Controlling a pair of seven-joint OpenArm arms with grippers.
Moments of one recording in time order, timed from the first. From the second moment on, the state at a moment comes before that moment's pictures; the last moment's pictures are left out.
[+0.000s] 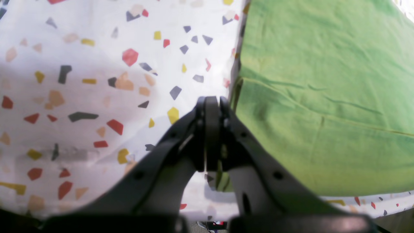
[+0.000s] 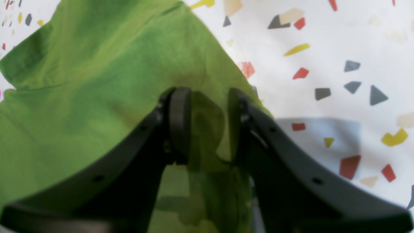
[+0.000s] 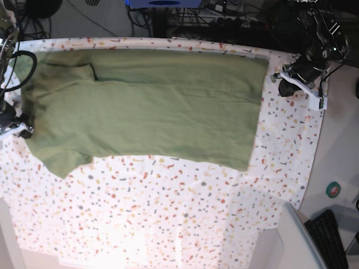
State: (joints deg) left arm 16.3 -5.9 -38.6 87.7 -24.1 -34.3 46.7; right arm 17.1 25.1 25.8 25.0 16.9 33.4 -20.8
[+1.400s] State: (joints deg) left arm 16.5 -6.7 -38.7 87.6 -24.1 -34.3 46.7; right arm 14.2 20.7 31.3 30.6 17.3 24.2 -19.7
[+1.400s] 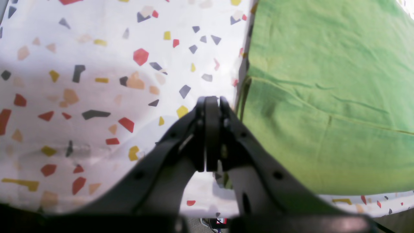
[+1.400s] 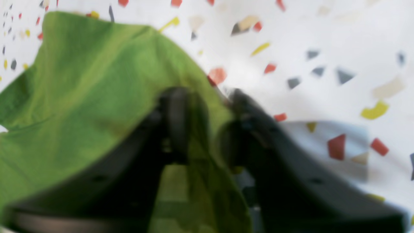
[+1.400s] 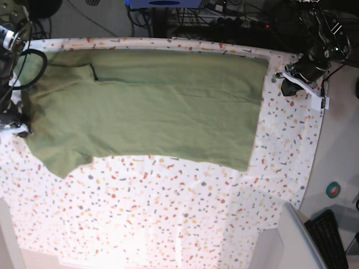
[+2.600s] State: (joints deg) left arm 16.3 -6.7 -38.6 87.6 -24.1 -34.3 46.7; right arm -4.9 0.2 45.4 79.9 16.8 24.4 -55.6
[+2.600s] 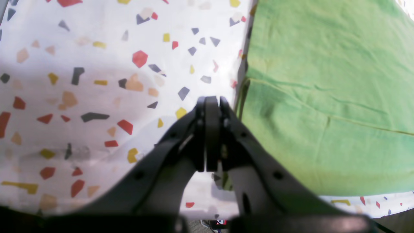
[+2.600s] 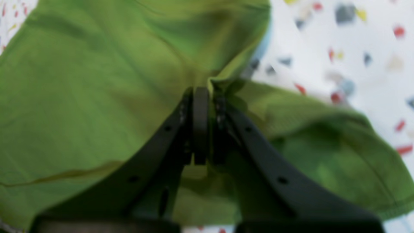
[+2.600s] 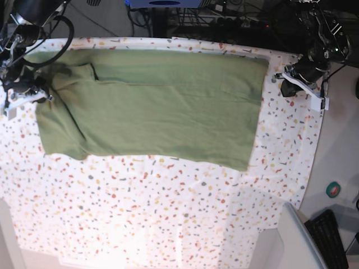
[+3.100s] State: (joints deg) left arm 16.3 -6.7 -38.6 87.5 -24.1 -34.3 46.7; right arm 5.8 8.4 42.5 70.9 16.2 24.4 -49.8
